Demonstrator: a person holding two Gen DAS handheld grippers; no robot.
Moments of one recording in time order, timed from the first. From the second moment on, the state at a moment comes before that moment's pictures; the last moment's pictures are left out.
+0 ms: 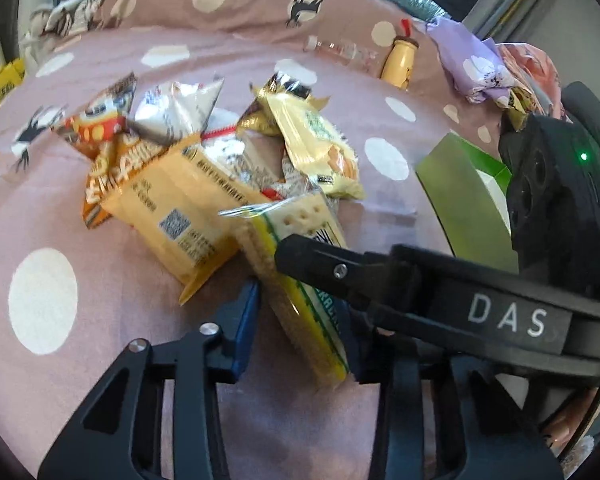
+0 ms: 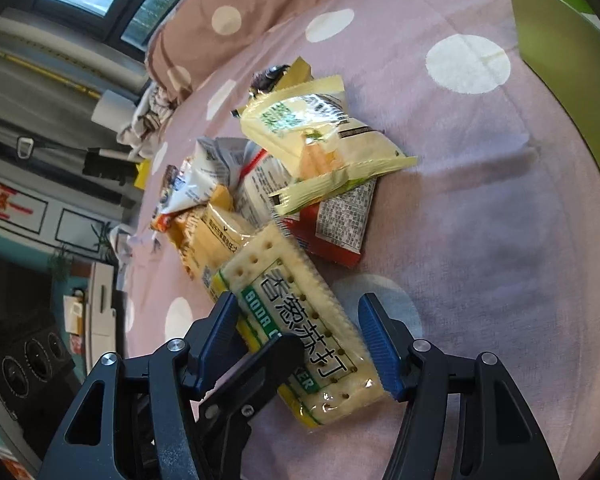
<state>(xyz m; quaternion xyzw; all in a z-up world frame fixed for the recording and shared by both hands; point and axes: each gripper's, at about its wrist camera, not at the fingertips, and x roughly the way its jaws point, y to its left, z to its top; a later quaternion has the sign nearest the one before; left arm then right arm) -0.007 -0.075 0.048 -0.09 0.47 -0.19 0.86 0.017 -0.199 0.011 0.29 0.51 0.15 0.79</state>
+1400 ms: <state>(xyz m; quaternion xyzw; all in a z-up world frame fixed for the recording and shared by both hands) -0.037 -0.279 0.100 -0.01 0.38 -0.42 0.82 -0.091 -0.398 0.078 0.41 0.32 -0.08 0.85</state>
